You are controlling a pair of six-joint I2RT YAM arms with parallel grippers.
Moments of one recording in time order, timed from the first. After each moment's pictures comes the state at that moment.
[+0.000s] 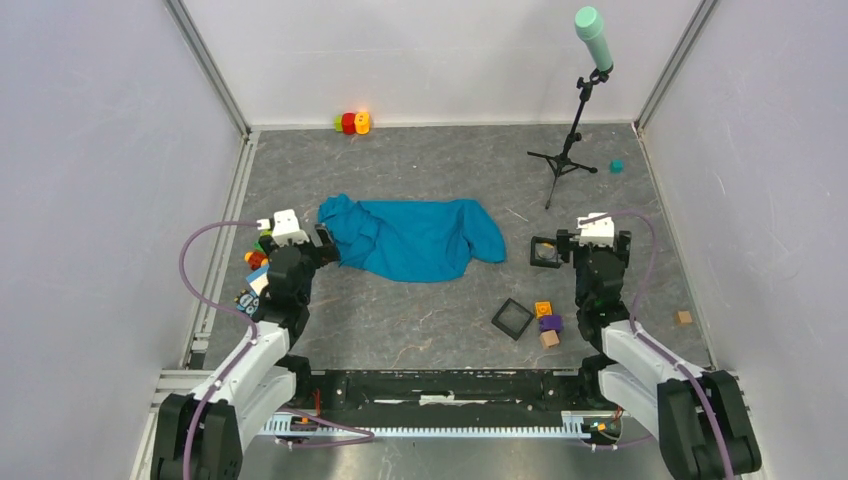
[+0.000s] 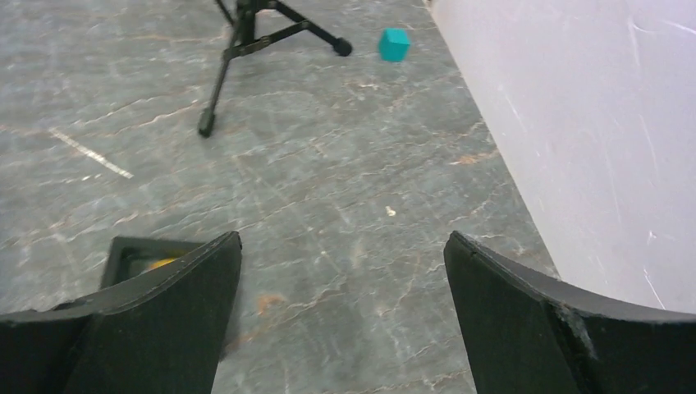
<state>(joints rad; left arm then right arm) -0.17 0.83 0.28 0.32 -0.29 -0.22 0.23 0.93 0.16 0.62 0.45 -0.22</state>
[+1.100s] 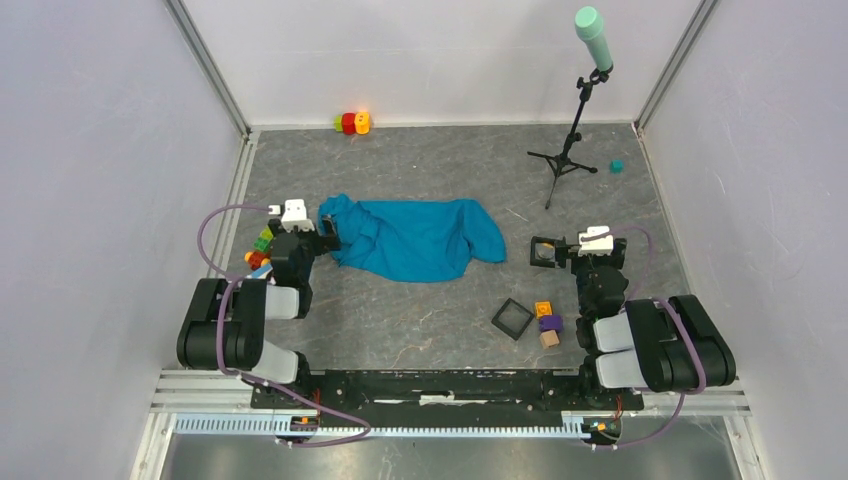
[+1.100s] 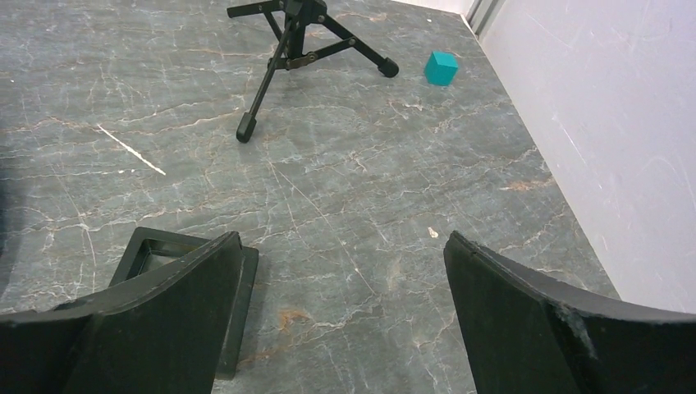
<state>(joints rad) -0.02 1.47 0.27 1.02 -0.04 -0.07 0.08 1.38 0.01 1.34 0.19 -0.23</state>
